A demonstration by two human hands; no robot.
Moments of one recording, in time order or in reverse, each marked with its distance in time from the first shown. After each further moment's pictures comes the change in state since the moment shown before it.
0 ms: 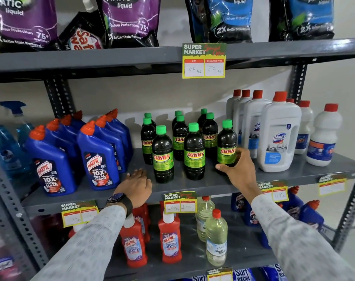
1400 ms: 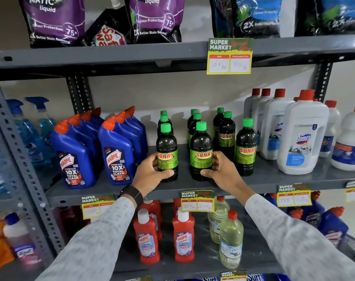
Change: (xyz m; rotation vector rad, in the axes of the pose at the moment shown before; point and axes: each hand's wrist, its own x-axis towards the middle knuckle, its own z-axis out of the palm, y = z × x) left_hand -0.018 0.007 -0.039 -1.085 0.215 0.015; right_hand -0.030 -0.053 0.070 0.098 -0.431 -0.077
